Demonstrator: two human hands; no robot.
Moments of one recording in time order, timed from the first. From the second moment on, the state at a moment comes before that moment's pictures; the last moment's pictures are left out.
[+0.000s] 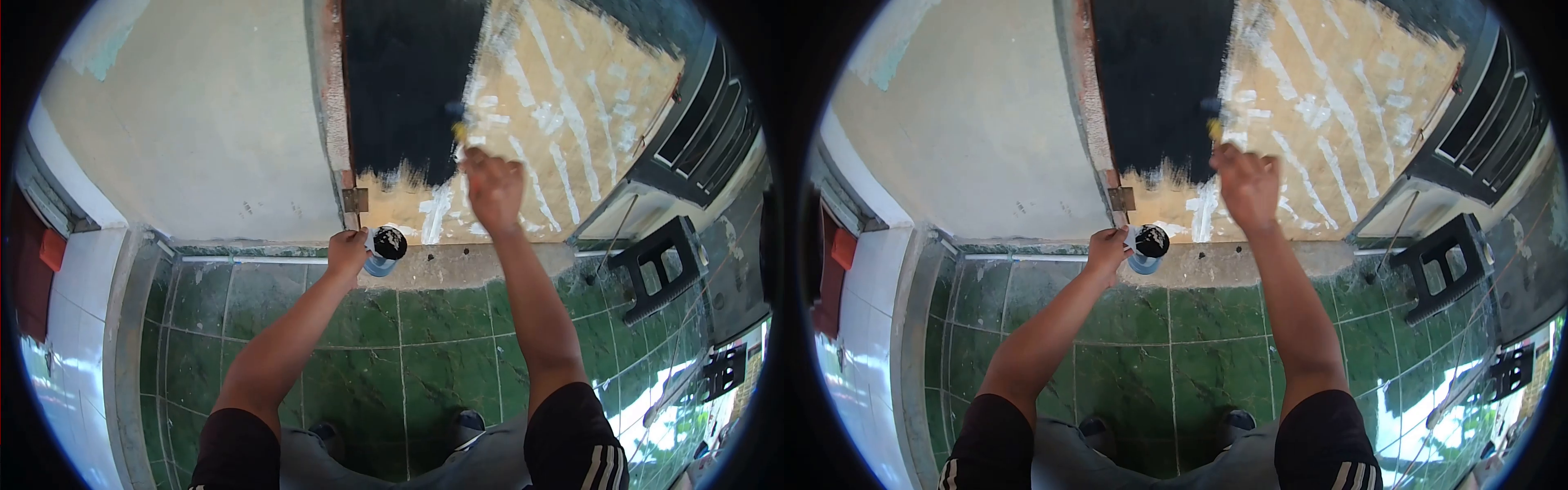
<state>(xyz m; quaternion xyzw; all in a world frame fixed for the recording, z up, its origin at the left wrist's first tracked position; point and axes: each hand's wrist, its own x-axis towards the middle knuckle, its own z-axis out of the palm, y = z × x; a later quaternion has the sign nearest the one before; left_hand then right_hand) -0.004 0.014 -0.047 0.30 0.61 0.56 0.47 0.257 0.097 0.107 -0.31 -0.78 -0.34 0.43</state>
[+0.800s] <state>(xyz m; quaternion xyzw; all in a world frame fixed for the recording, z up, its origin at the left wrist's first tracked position) 0.008 0.007 -0.041 0.31 0.60 0.57 0.46 0.240 0.088 0.046 -0.31 -0.87 -0.22 0.32</state>
